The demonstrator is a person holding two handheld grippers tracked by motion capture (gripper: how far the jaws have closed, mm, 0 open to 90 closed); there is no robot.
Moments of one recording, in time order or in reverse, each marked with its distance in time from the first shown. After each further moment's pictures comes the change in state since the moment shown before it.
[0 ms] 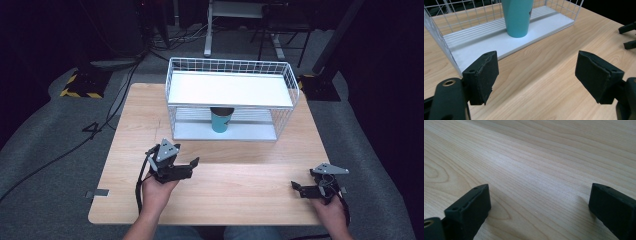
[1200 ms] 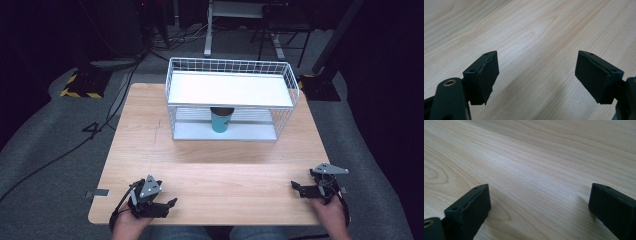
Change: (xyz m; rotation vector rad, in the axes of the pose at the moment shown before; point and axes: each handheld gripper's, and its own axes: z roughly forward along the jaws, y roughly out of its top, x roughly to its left) left arm 0.013 -0.099 -0.031 0.276 -0.051 0.106; right arm 0.001 0.000 0.000 0.000 -0.006 0.005
